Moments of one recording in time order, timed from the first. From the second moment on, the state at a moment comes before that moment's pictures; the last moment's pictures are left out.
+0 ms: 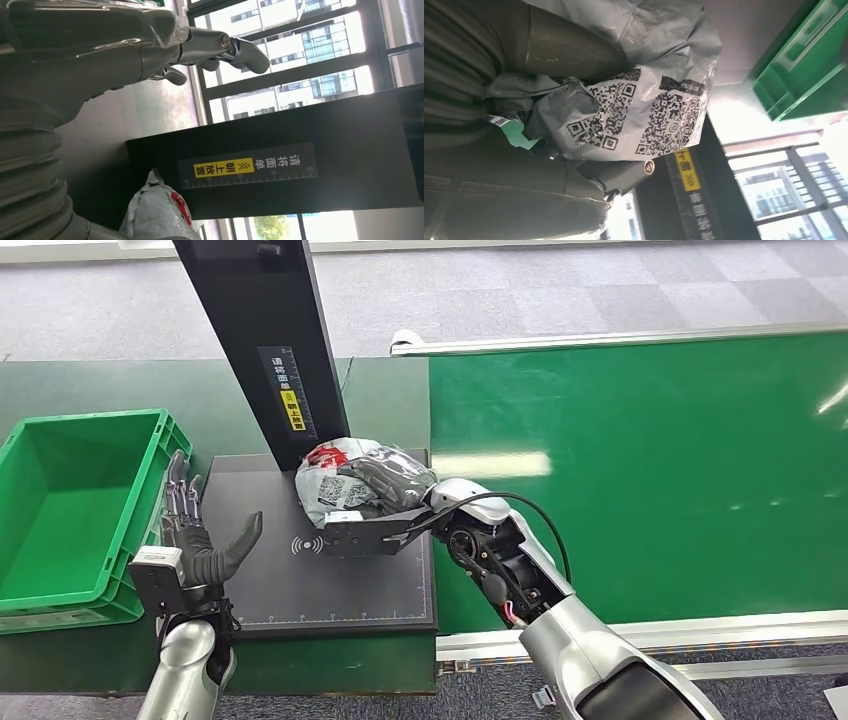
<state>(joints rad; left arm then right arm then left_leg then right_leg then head) -0.21 -0.12 0.05 -1.40 -0.11 0.19 -0.65 -0.81 0.21 0.64 -0.85 0.62 0.11 -0.36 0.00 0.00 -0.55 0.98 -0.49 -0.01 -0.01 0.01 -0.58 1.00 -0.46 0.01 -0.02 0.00</state>
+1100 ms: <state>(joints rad) -0.19 -0.13 0.11 -1.38 -0.13 0.15 -0.60 -0.77 0.27 0.75 -0.65 0.27 0.29 -0.37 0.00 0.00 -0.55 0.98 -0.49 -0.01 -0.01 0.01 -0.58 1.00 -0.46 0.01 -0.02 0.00</state>
